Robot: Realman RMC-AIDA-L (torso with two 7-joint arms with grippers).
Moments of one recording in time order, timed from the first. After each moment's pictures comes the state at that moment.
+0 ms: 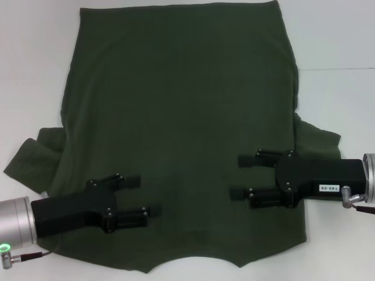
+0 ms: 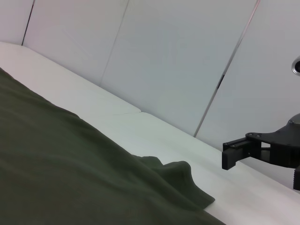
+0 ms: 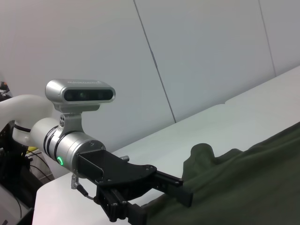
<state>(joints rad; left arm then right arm) -0.44 -2.17 0.57 0.66 2.07 1.61 -1.38 0.54 2.09 -0.76 -0.65 -1.95 -1.64 1.45</state>
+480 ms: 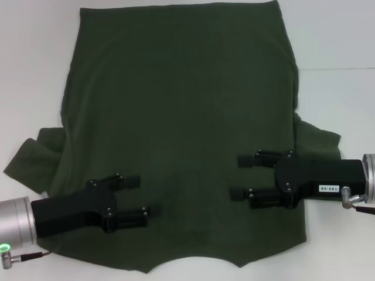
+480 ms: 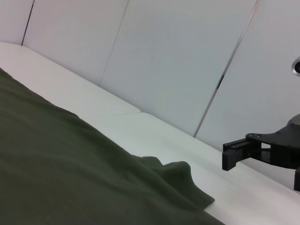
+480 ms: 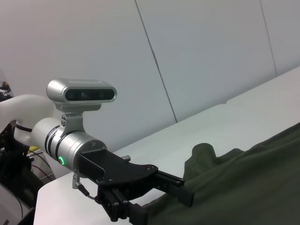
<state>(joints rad) -0.44 -2.17 0.57 0.66 2.07 1.61 -1.38 0.54 2.09 -0.76 -0.65 -1.95 -1.64 1.45</state>
